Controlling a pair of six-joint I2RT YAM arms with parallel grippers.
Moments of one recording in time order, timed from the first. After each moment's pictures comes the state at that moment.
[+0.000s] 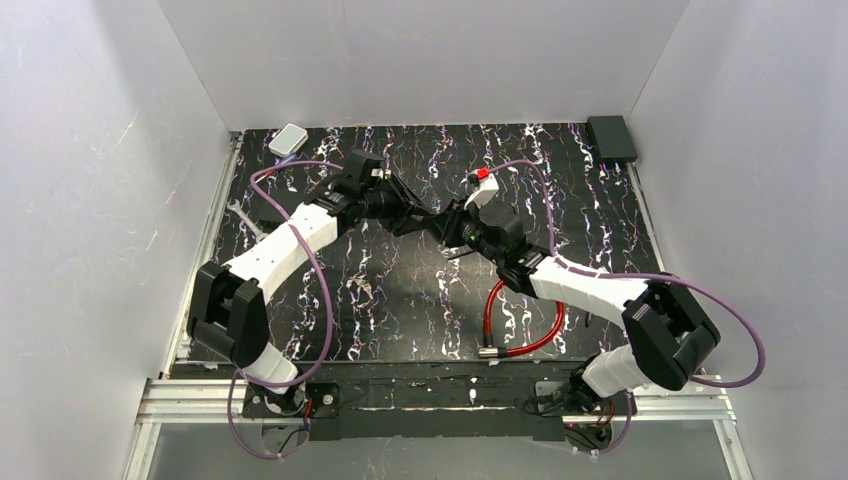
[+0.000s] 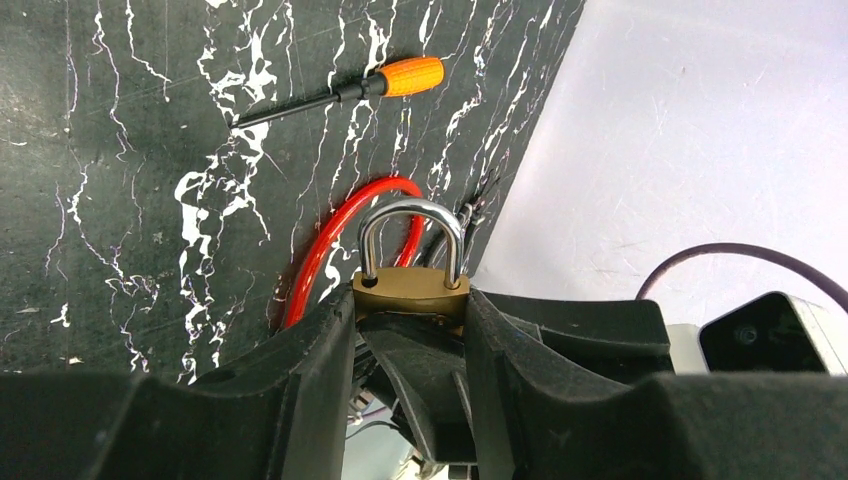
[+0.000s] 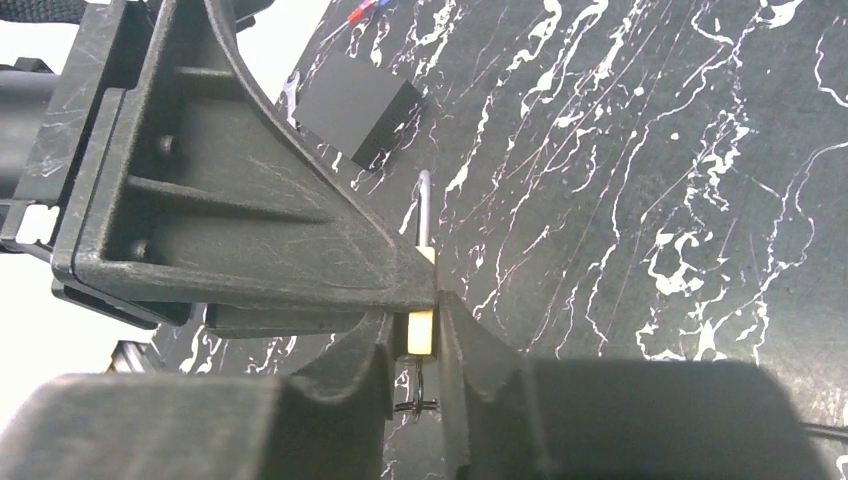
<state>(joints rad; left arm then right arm) -0.50 1.57 1.26 -0.43 0.37 -1.17 0.77 1.43 0.79 0.44 0.00 0.61</state>
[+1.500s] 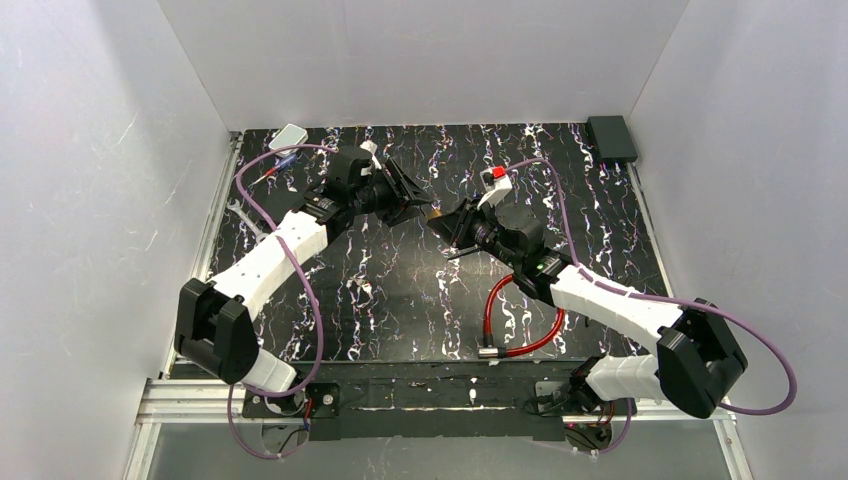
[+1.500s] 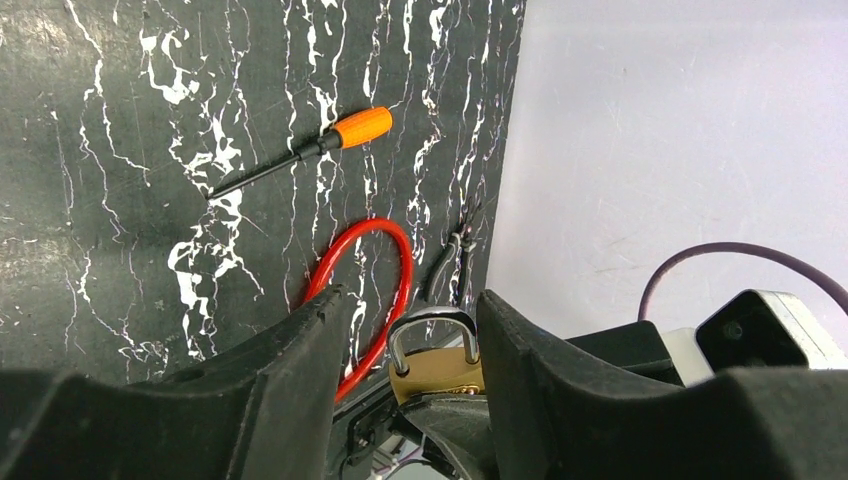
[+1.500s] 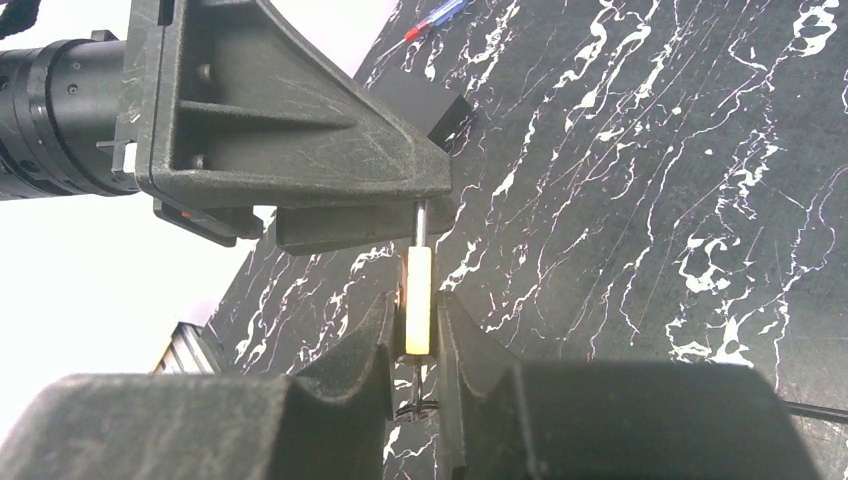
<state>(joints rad) -0.50 1.48 1.22 -0.31 0.31 -1.06 0.77 1.27 0.77 0.37 -0.05 0.63</state>
